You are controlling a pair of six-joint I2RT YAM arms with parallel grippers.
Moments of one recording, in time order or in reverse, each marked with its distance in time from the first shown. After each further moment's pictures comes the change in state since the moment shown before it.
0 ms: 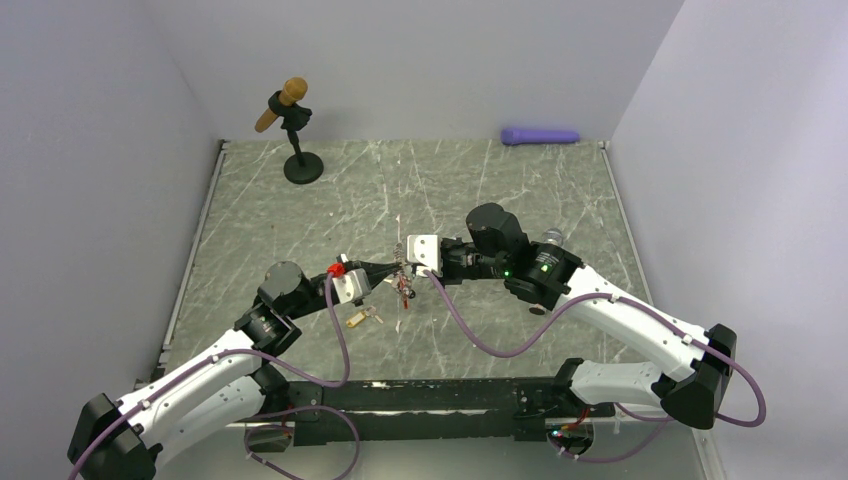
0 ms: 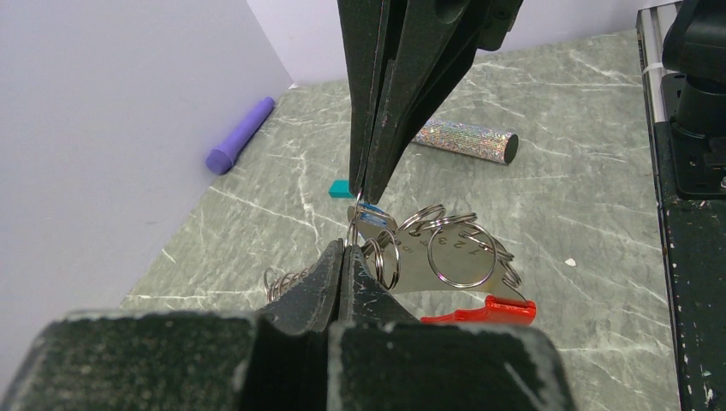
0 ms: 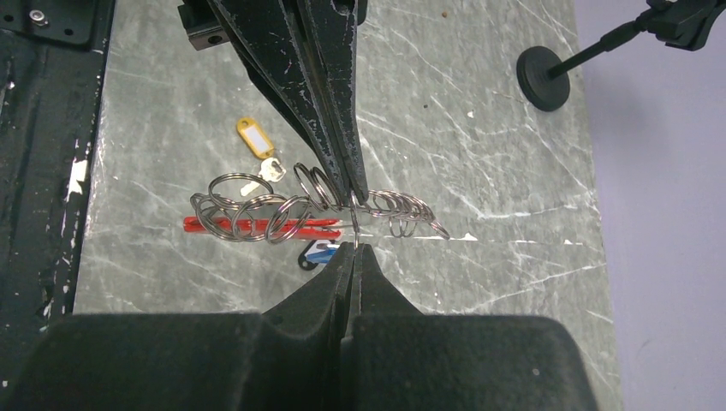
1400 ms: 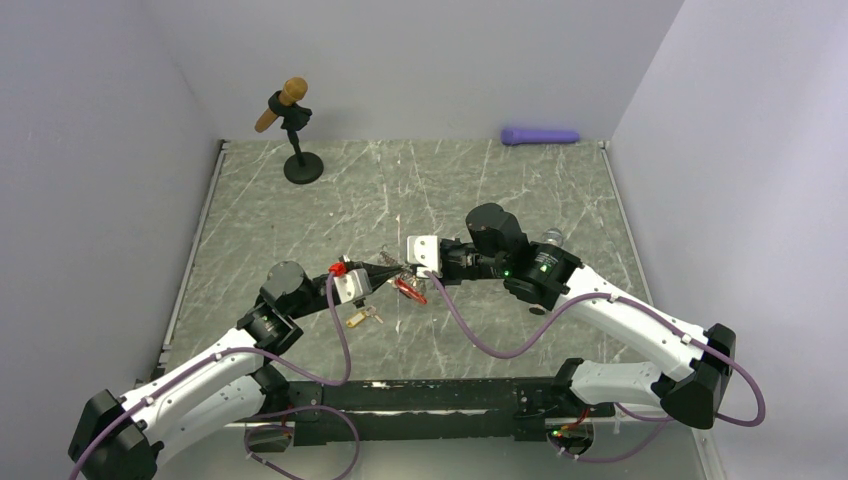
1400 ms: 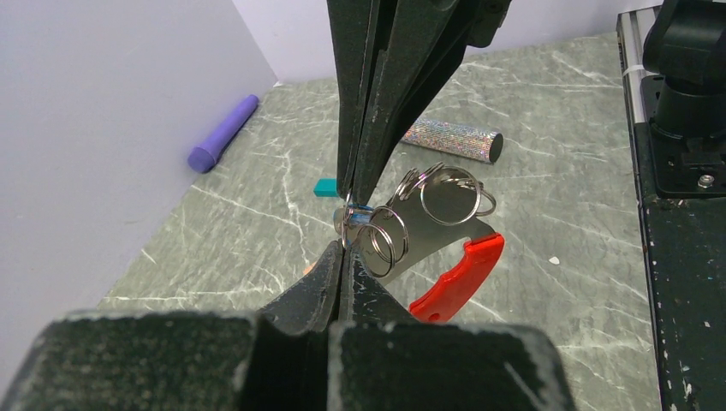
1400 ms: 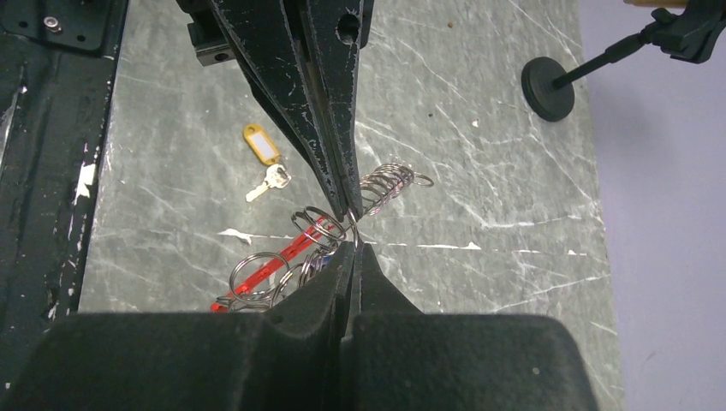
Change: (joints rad) left arm 0.000 0.019 -0.011 0.023 0.027 -0.028; right arm 0.000 0.002 -0.006 0.013 -0.024 0.000
